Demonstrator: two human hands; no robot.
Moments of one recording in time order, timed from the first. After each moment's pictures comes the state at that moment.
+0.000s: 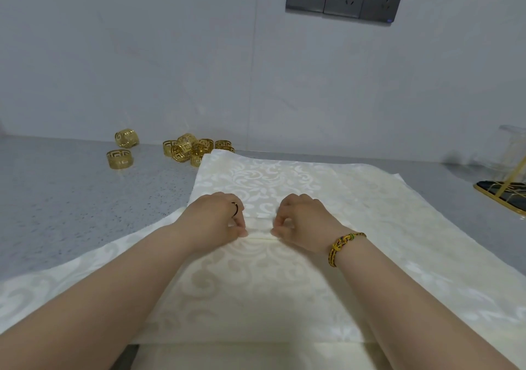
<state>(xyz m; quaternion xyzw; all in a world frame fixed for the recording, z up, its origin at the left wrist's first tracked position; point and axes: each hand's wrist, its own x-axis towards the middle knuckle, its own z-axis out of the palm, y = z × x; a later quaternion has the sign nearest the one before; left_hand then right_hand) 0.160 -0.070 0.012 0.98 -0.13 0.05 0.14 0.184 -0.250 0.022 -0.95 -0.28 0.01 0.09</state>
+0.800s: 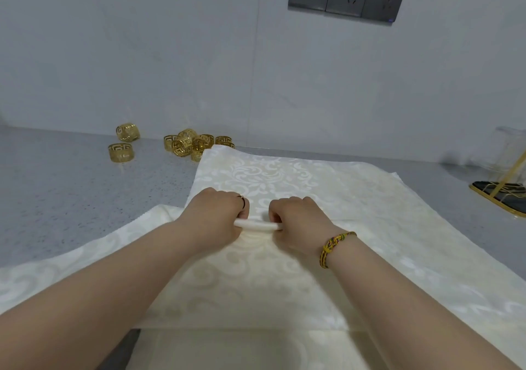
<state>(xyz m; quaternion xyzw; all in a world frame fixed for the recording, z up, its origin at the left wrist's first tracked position) 0.141 -0.085 0.020 0.98 -0.14 0.15 0.03 0.169 -0.240 0.024 -0.95 -0.31 -0.04 0.03</state>
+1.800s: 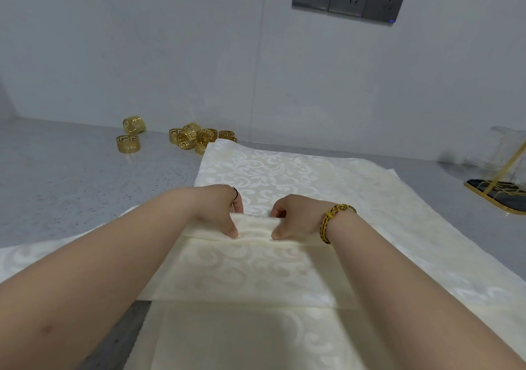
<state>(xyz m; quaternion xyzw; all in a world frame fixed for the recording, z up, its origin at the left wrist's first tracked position) 0.145 -0.072 0.034 0.97 -0.07 -0.14 0.18 0.159 -0.242 0.041 -0.95 -0.24 0.17 0.11</state>
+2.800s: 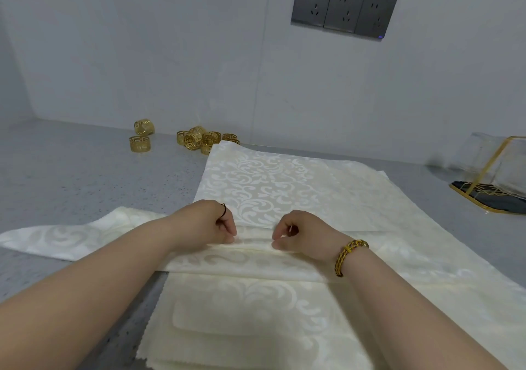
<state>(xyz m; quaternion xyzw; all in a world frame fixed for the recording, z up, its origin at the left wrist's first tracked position) 0.077 -0.063 0.017 0.96 -0.09 -0.05 0.25 0.106 -0.268 0.020 -0.91 -0.26 0.12 0.29</state>
